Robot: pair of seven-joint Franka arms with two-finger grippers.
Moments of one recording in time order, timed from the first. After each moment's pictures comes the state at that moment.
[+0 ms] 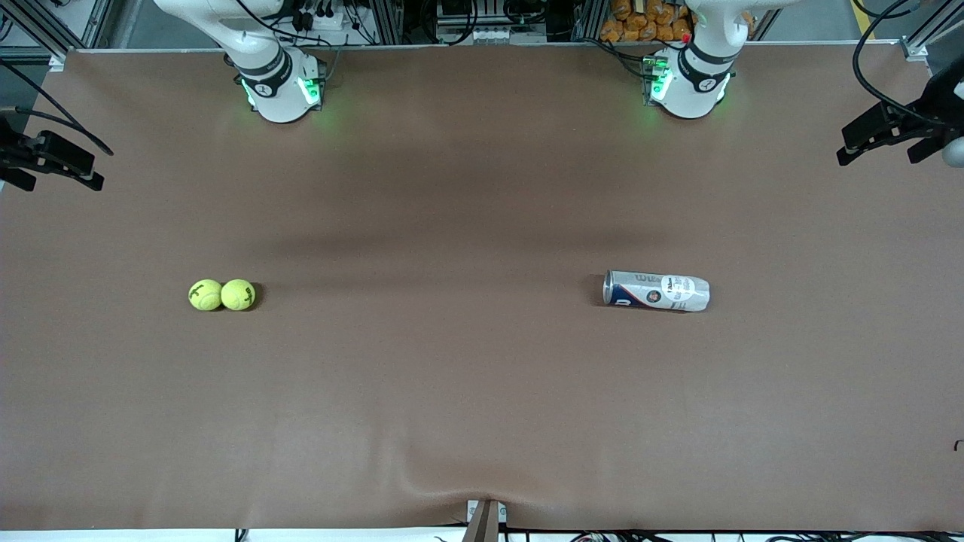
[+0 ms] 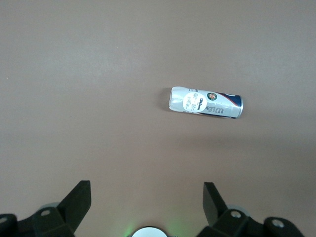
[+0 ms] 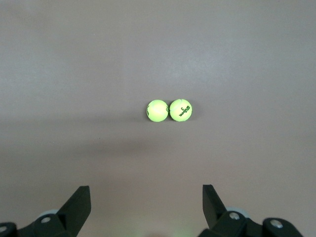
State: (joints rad) left arm 0.07 -0.10 -0.09 -1.58 -0.02 1.47 -0.06; right arm -0.01 -0.03 -0.05 -1.53 0.02 1.47 -0.04
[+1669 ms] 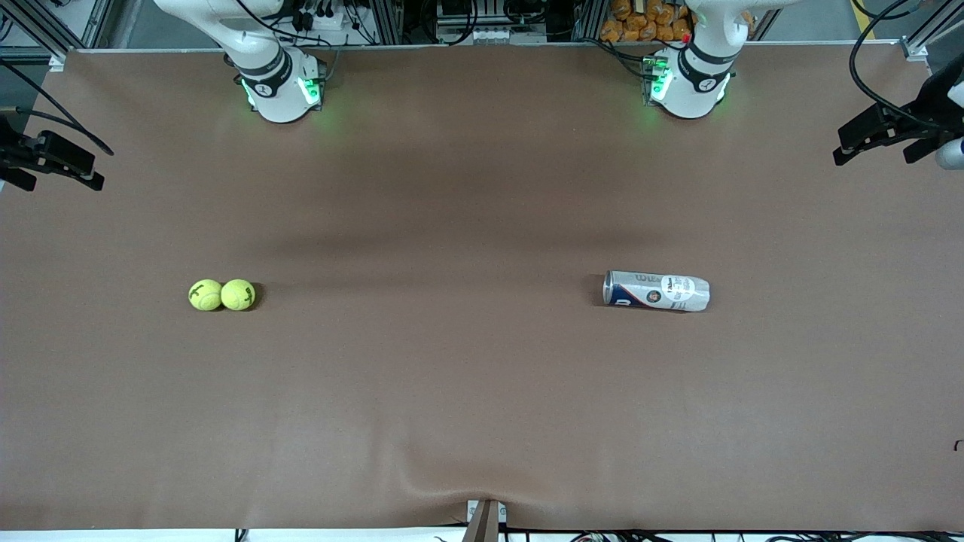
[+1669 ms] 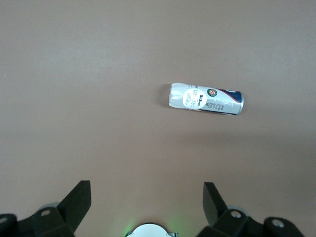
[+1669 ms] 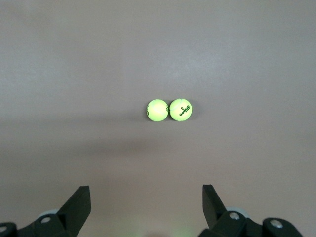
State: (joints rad) left arm 0.07 -0.09 -0.10 -1.58 -0.02 1.45 -0.06; right arm -0.01 -0.03 -0.05 -1.53 0.02 1.47 -0.04
